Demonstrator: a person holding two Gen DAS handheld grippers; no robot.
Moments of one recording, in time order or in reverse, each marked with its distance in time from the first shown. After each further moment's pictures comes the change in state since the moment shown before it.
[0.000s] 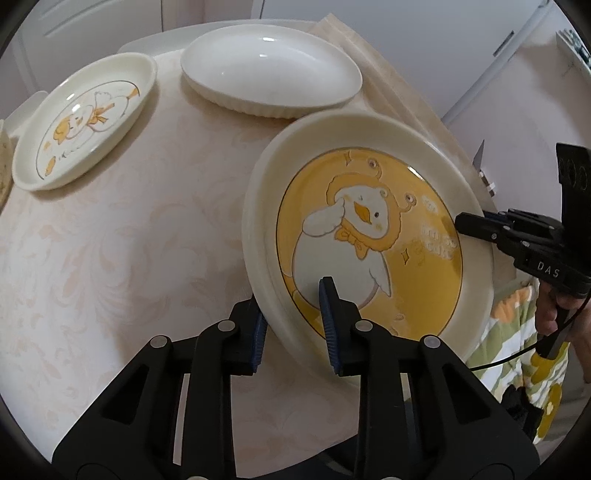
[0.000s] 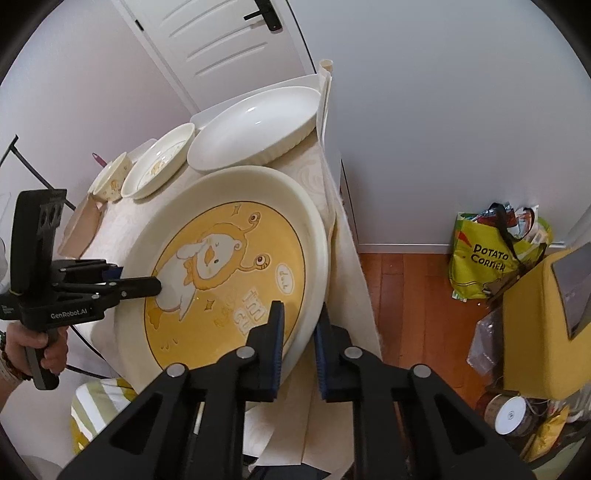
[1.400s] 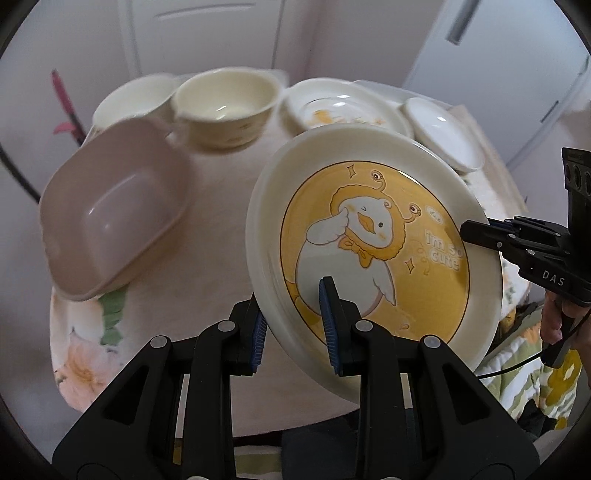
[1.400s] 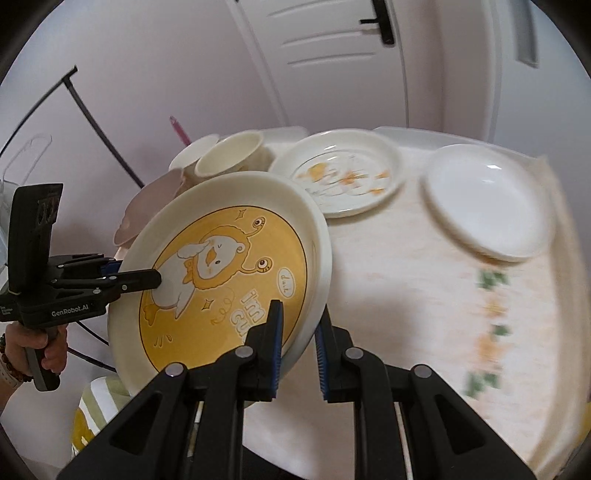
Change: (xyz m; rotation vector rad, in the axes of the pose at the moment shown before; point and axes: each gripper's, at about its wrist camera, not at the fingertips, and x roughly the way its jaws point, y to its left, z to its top) left arm -0.167 0.208 -0.115 -0.187 -0.135 0.149; right arm 0.067 0.251 0.043 -0.211 -0.015 0.115
